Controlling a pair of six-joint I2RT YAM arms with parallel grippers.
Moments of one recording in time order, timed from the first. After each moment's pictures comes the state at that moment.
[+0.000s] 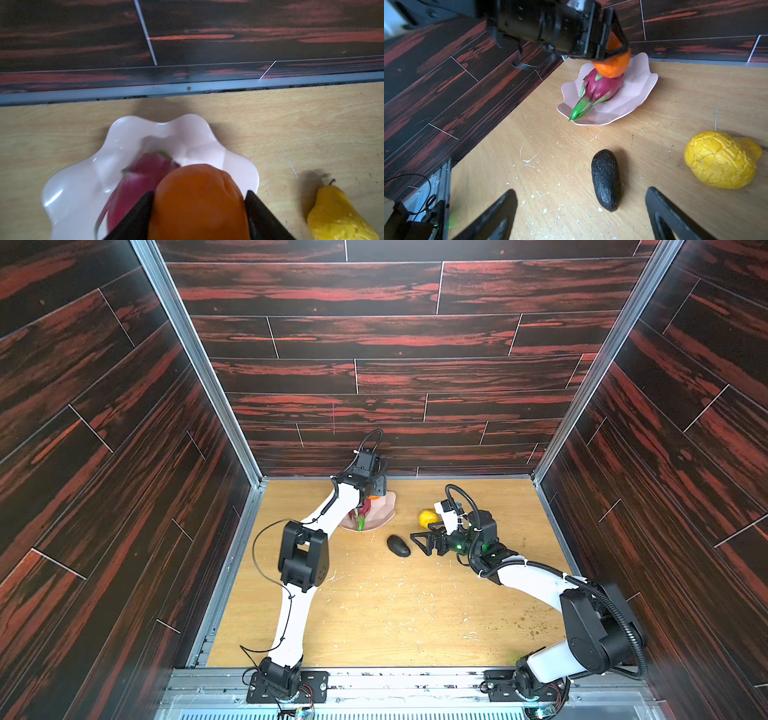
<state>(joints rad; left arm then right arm) -0.37 2.34 2.14 -0.54 -0.10 -0.22 0.45 1.53 0.79 0.38 -0.54 0.25</state>
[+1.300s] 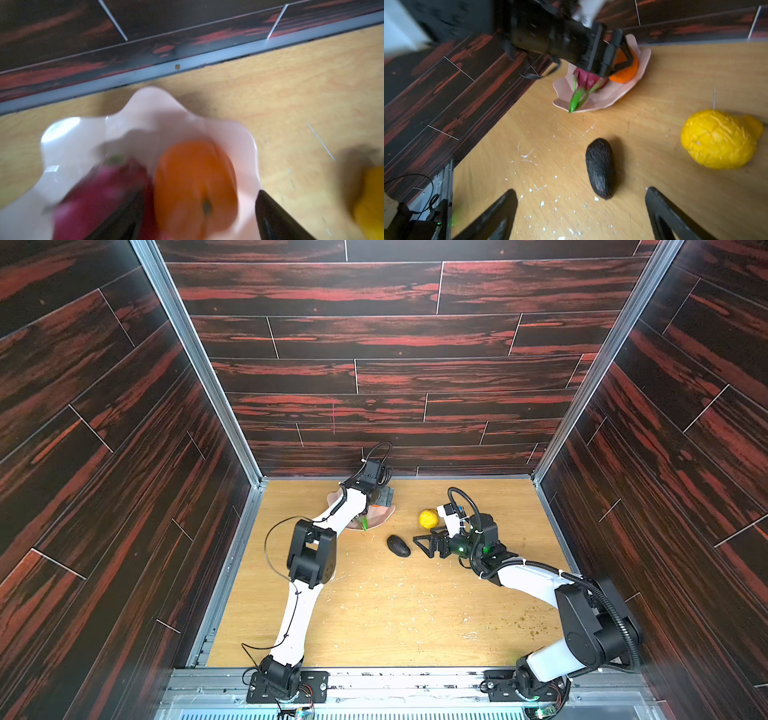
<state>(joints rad) -0.40 2.32 2.02 -0.51 -0.12 -0.12 0.42 1.55 0.74 0.39 -0.55 0.27</state>
